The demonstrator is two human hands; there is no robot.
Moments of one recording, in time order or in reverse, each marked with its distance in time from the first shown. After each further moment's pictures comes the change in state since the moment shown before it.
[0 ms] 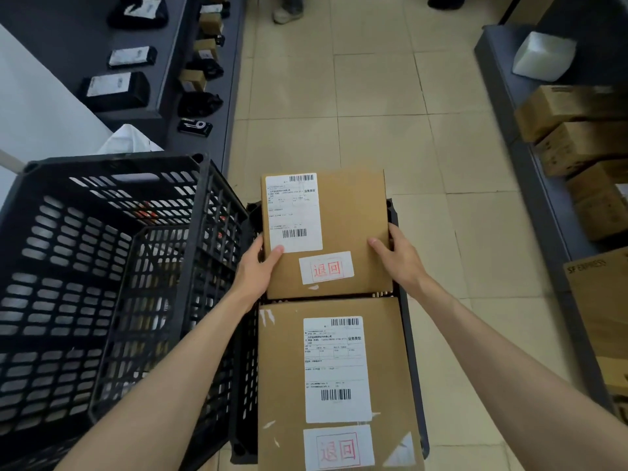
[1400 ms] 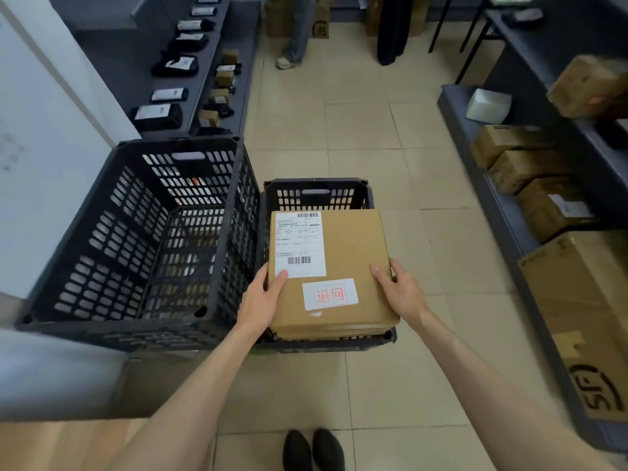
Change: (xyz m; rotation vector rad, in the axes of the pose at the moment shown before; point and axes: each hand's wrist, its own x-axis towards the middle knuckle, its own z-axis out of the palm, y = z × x) left_hand -0.259 -0.065 -0.002 0.140 0.054 0.018; right_hand -0.276 0.043 -0.011 -0.158 0.121 0.004
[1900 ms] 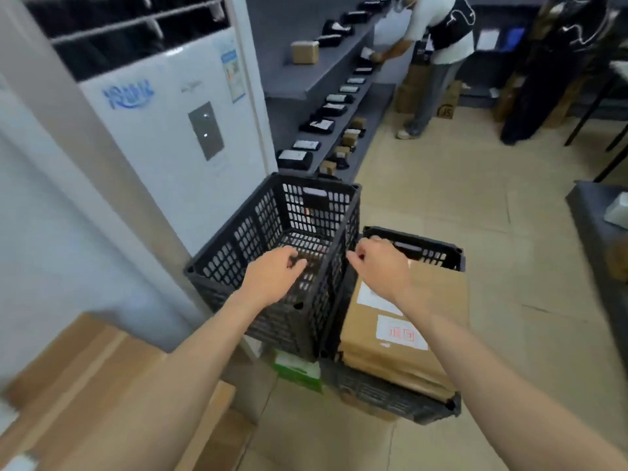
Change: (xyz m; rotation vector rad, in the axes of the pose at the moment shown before) left_hand -0.093 0.056 -0.160 0.640 0.388 0.134; right_hand -0.060 -0.219 0.061 -0.539 -0.065 -0.845
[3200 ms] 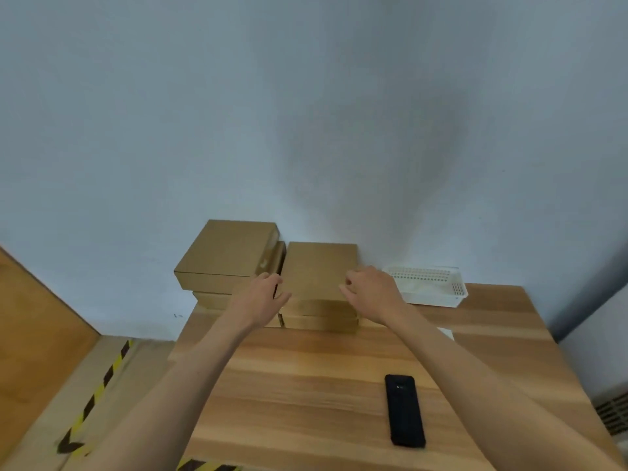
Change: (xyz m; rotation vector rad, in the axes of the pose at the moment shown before) left_hand -0.781 -0.494 -0.132 0.039 0.404 -1.167; right_hand -0.431 -0.733 0.258 -0.082 -0.512 -1.371
